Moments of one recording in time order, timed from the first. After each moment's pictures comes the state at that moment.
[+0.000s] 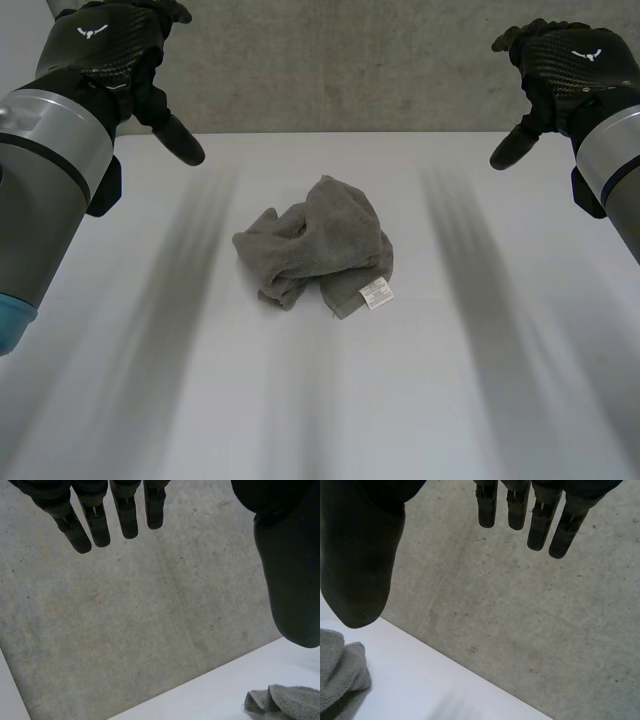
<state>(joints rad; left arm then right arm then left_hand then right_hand) 4.21 -1.69 -1.26 3.07 -1.74 3.20 1.93 -1.42 1.32 0.03 1.58 3.01 0.27 0.26 0.25 0.27 0.22 0.24 0.25 0.24 0.25 0.06</state>
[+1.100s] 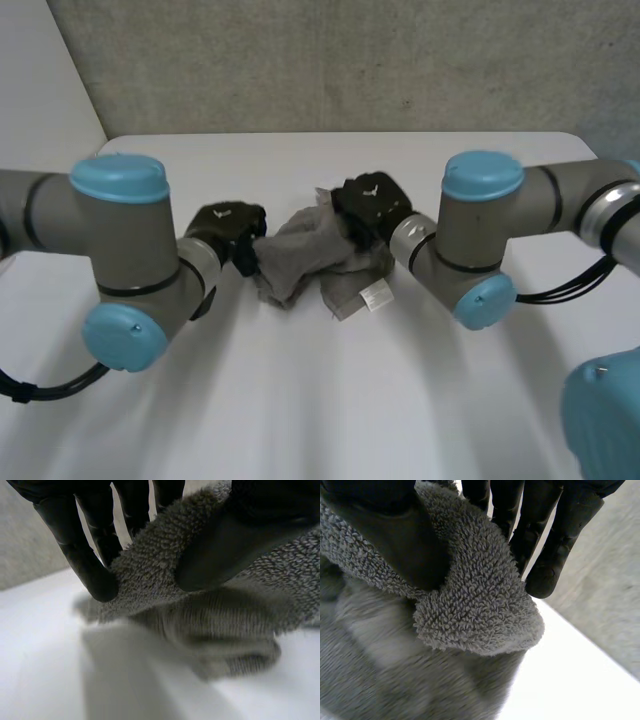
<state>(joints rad) 4.21 -2.18 -1.25 3.09 -1.58 3.16 2.12 -0.65 0.82 0.00 1.33 2.81 1.43 1.49 1.53 1.51 1.48 1.25 1.26 1.29 1.33 1.10</state>
